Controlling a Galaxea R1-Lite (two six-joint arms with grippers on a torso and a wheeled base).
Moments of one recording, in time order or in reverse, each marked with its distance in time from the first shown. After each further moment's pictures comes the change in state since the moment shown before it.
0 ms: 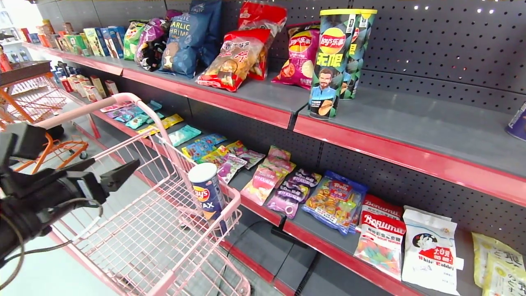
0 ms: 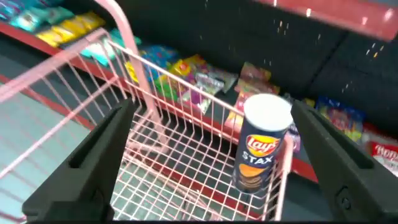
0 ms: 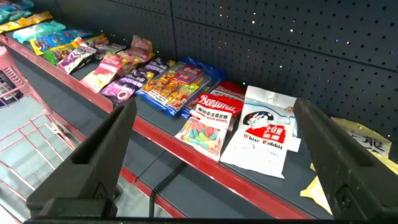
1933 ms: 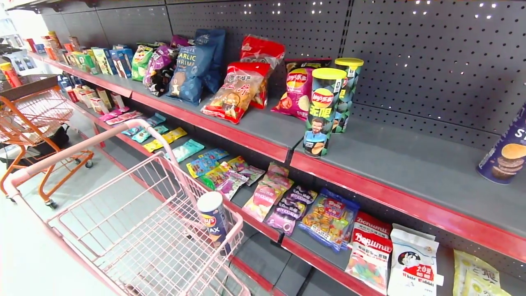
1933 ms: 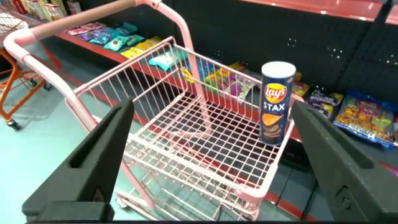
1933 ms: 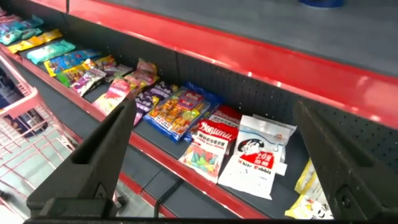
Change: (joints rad) left arm 0.055 -1.374 0.344 0.894 0.153 0.115; right arm 0.000 0.000 0.000 0.000 0.000 -0.001
